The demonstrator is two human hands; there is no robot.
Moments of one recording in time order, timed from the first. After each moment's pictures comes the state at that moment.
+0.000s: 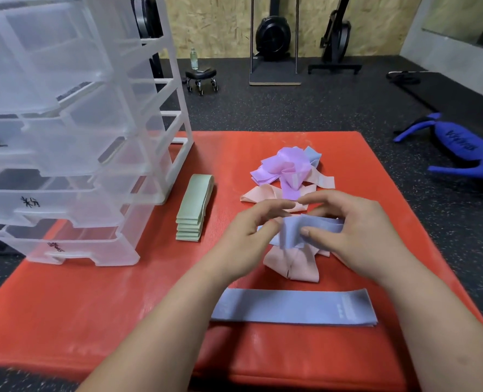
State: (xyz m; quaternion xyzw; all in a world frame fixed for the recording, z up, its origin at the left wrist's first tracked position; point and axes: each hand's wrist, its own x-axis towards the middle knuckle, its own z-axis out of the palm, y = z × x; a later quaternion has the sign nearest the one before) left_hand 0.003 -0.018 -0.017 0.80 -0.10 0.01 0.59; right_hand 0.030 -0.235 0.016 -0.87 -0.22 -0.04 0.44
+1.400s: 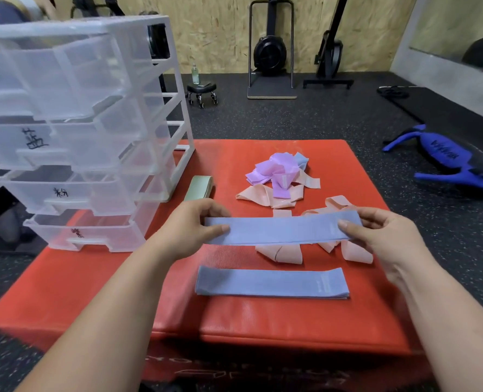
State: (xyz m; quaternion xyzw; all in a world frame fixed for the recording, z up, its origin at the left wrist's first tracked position) left_hand -0.033 0.062 -0.004 0.90 -0.02 0.04 0.43; right_hand 0.004 -0.307 -0.004 -0.70 0.07 0.00 0.71
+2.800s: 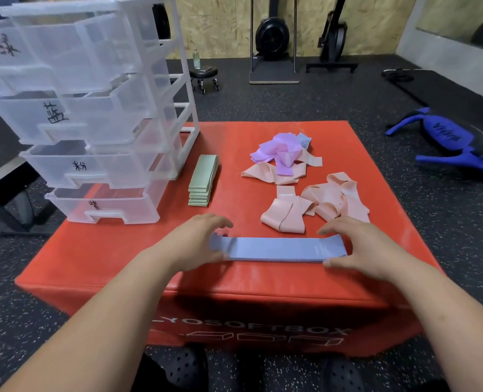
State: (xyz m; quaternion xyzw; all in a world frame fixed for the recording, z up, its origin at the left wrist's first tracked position) left_hand -0.092 0.071 -0.047 0.98 -0.10 -0.05 0.18; right_hand -0.030 -0.325 -0.052 -0.95 -0.24 0.08 0.20
